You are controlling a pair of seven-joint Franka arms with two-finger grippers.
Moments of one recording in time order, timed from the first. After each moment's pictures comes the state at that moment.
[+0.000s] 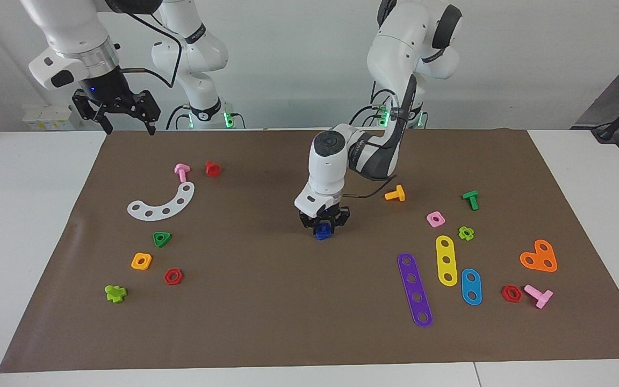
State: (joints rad) left arm -0.63 0.51 -0.04 -1.69 0.09 2.28 -0.68; right arm 0.06 -0.08 -0.05 -1.61 -0.03 1.52 0.05
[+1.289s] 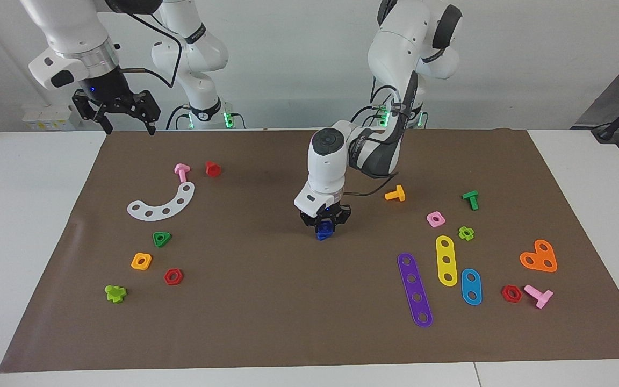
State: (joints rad) left arm -0.63 0.51 -0.04 -1.63 0.09 2.19 -0.68; right arm 0.06 -0.08 -0.05 -1.61 -0.03 1.52 0.05
